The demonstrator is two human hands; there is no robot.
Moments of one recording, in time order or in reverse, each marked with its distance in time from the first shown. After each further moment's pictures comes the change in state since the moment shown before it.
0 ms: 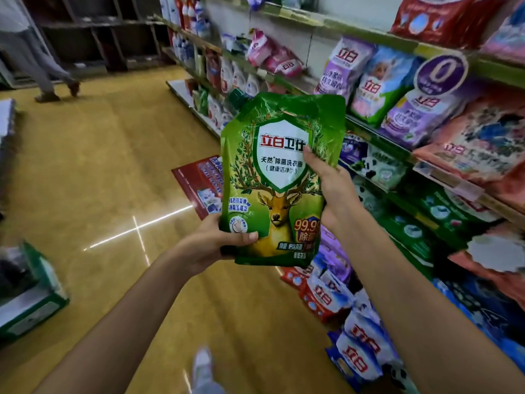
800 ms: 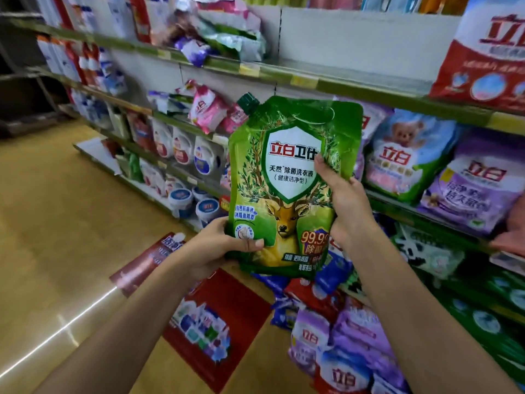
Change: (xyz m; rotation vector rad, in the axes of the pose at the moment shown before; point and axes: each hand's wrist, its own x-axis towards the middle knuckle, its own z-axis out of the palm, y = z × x) left_hand 0.506 0.261 -0.210 0.206 -0.316 -0.002; right_hand 0.473 -0.111 0.195 0.193 0.331 -0.254
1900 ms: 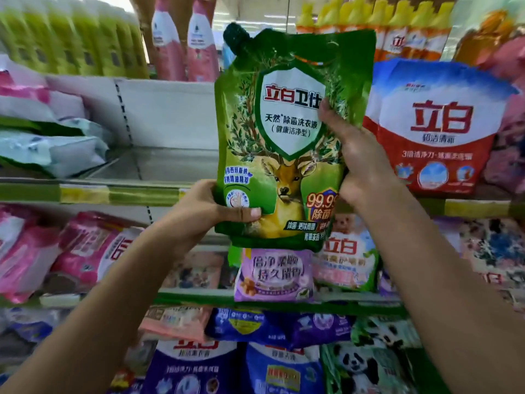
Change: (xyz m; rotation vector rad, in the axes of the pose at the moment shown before) left_hand 0.412 0.267 0.023 0.194 -0.544 0.362; right_hand 0.328 -0.194 0.034 -0.023 0.349 -0.459
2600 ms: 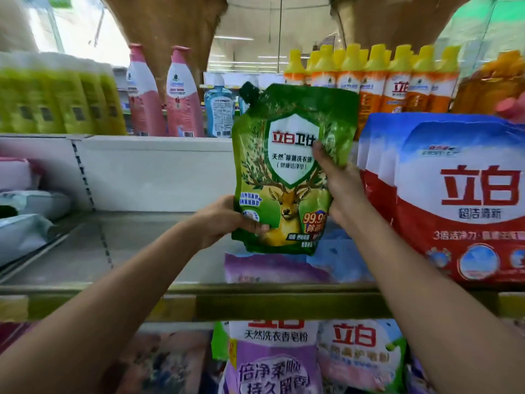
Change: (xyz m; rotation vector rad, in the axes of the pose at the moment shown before) left_hand 0.221 0.011 -0.014 0.177 -0.107 -0.068; right_hand 0.197 0.015 -0.022 0.017 0.019 -0.214
